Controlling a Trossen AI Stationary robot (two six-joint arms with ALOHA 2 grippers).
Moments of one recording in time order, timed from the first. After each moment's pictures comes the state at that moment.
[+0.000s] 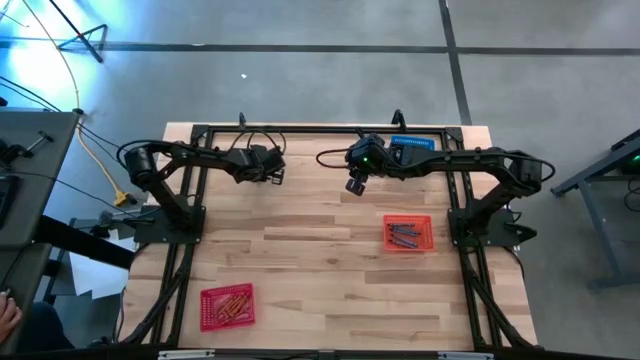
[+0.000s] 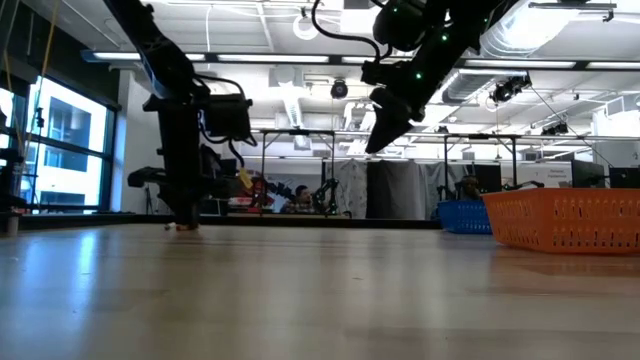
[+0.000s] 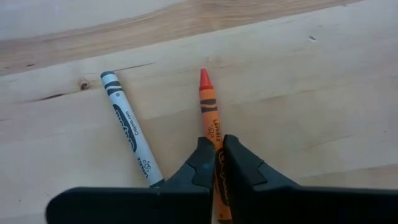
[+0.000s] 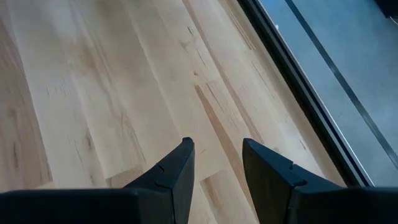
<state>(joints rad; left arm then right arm) 0.47 1.68 0.75 -0.47 -0.40 -0.86 -0.28 1.56 1.08 -0.36 0.26 -0.03</state>
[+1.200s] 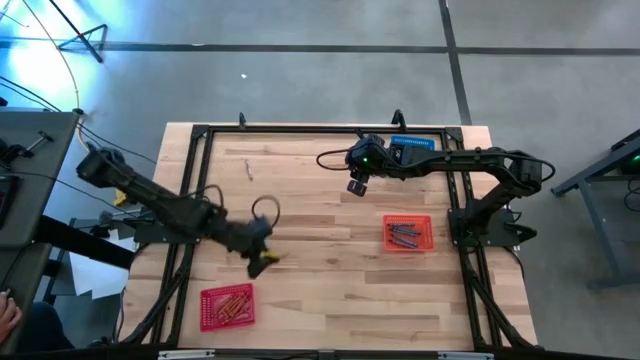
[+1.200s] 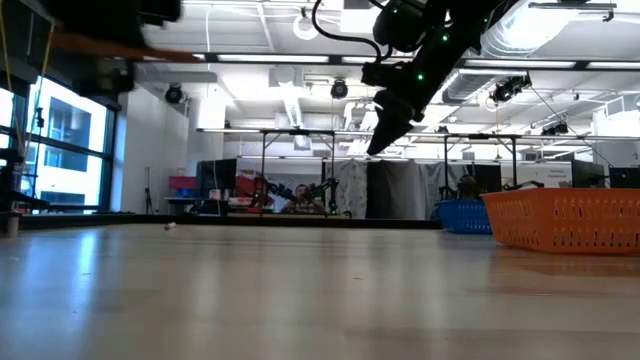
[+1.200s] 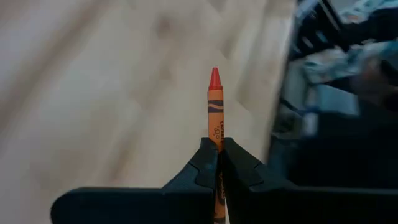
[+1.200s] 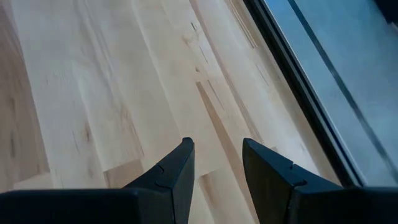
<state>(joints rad) -0.43 1.18 0.75 -0.30 -0.06 -0.98 -0.28 1.56 1.08 -0.38 0.26 -0.08</state>
